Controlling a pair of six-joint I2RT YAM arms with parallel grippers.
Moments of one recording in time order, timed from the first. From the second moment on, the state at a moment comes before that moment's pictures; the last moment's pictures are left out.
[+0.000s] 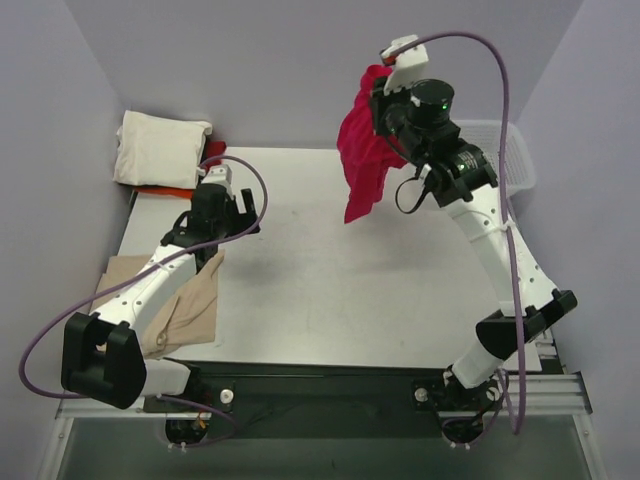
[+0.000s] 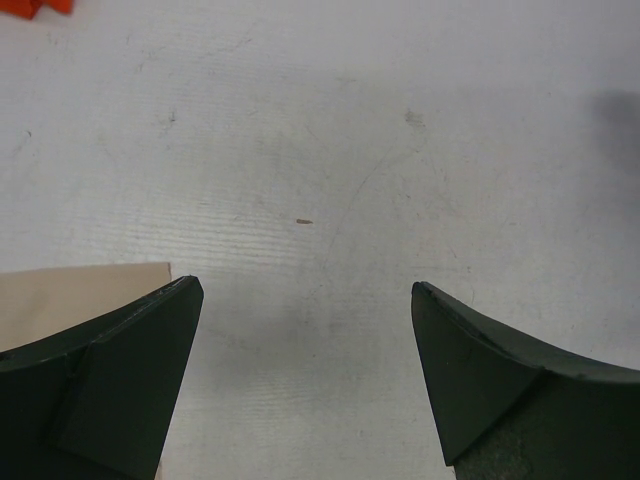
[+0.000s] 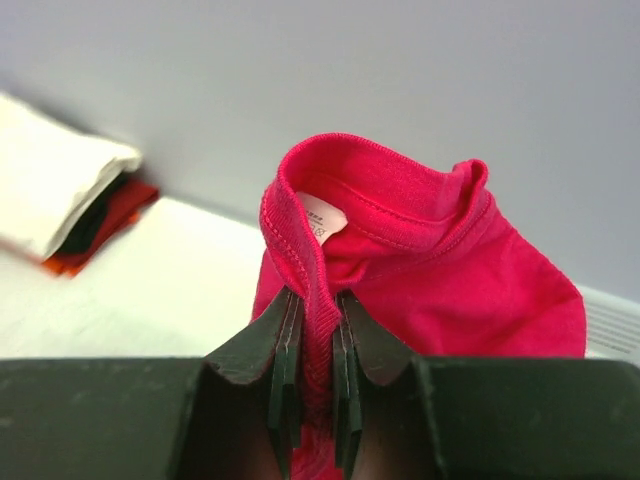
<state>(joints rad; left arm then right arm) -0.32 1.33 0.97 -0.23 -0.15 -0.37 0.50 1.64 2.03 -0.44 0.23 -0.09</state>
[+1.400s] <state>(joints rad) -0.39 1.71 1.08 -0.22 0.09 -0.54 0.54 1.51 1.07 -0.49 0.36 0.39</state>
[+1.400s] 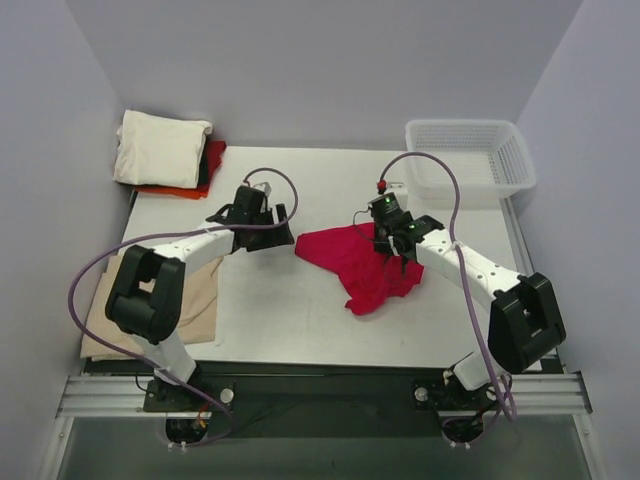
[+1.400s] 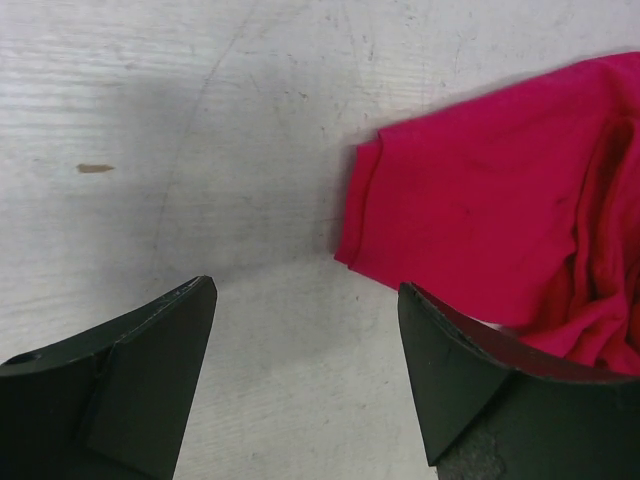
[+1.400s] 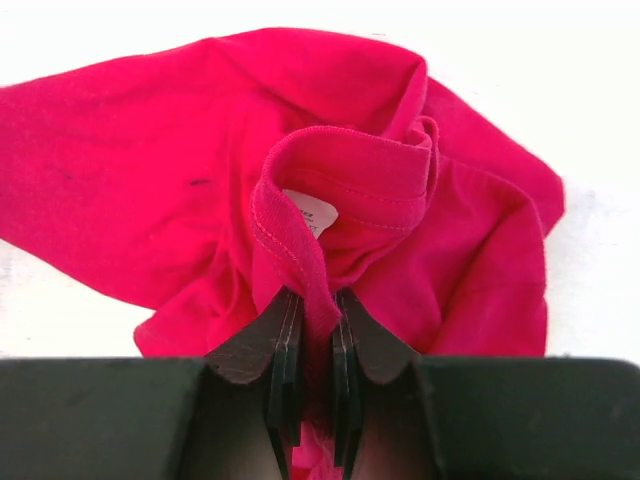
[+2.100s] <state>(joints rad) -0.53 2.00 1.36 -0.31 0.03 -0.48 0.51 1.53 1.04 -0.46 0.30 0.48</state>
